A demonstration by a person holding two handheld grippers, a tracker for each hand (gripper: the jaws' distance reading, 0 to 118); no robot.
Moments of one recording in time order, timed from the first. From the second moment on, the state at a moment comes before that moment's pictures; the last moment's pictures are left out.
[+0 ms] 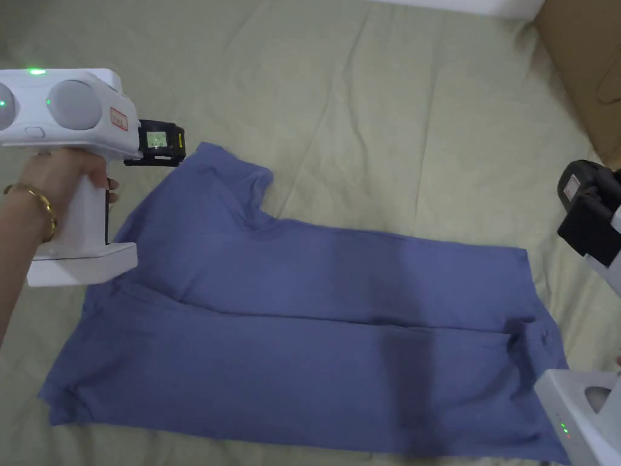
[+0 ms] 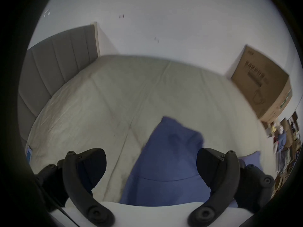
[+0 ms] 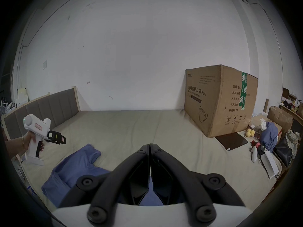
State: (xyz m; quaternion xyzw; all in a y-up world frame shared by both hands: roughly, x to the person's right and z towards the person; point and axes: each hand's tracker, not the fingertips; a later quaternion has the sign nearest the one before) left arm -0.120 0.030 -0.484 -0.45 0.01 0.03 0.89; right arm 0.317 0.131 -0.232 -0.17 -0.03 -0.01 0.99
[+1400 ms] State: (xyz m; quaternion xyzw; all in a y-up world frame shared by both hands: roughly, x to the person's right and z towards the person) left arm -0.102 0.044 -0.436 -0.42 -0.03 0.07 0.90; right arm 0.459 -0.011 -0.426 -0.55 -0.14 -0.05 0.82
